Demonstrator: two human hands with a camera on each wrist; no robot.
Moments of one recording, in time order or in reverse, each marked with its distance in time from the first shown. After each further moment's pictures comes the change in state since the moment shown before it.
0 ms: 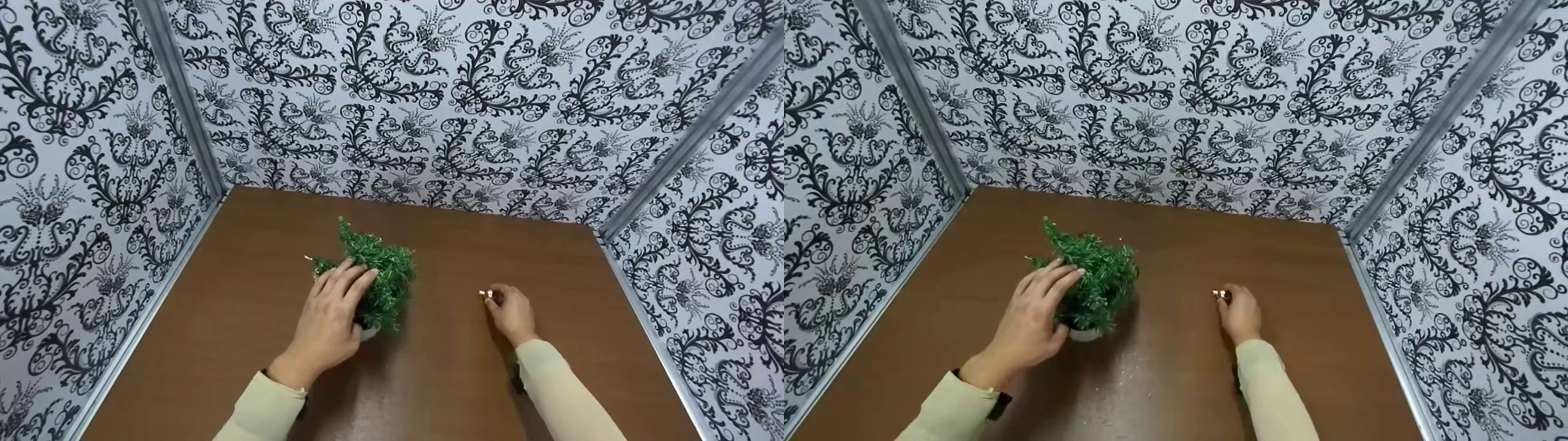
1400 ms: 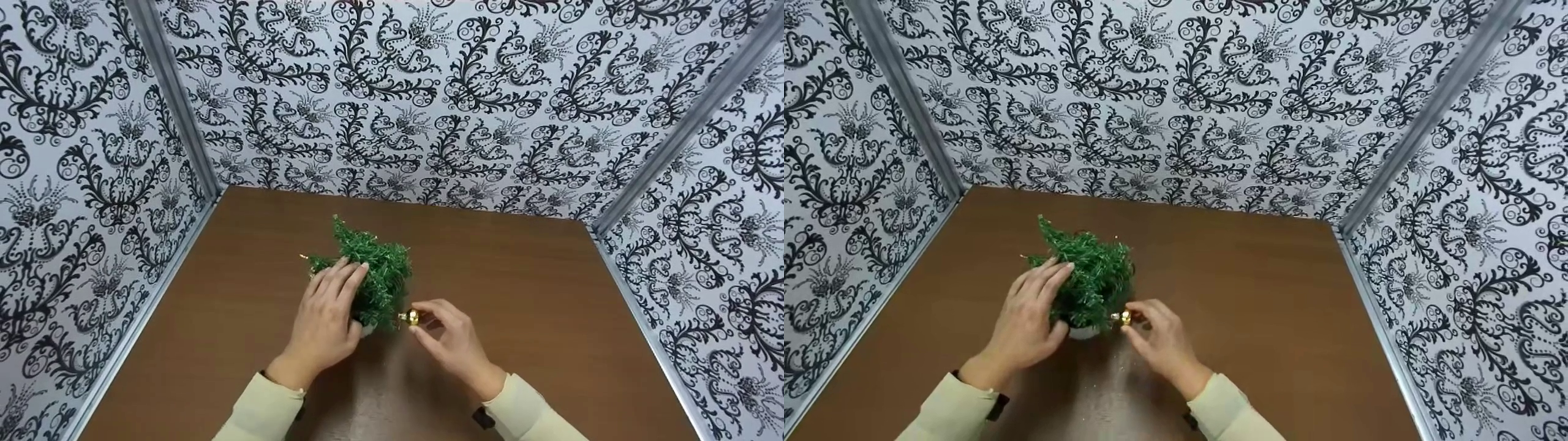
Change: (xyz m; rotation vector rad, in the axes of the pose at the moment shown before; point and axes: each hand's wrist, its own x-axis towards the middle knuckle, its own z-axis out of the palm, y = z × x) left_hand -0.006 0.002 0.003 -0.014 0.061 0.009; right_hand -0.091 -0.164 -0.010 0.486 0.053 -0.654
